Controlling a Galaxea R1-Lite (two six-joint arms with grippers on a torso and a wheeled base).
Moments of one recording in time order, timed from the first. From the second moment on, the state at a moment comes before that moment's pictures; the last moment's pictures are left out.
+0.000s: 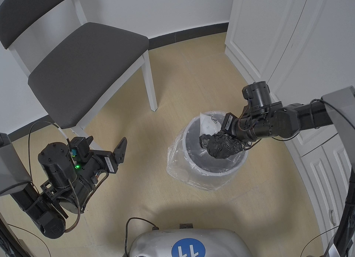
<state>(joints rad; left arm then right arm) -0.48 1.86 -0.28 -1.54 0.32 -0.10 0.42 2.13 -1.46 -0.05 0.07 0.73</state>
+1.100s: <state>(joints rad) -0.48 1.86 -0.29 -1.54 0.33 -0.10 0.37 2.47 -1.77 0.09 0.01 0.82</state>
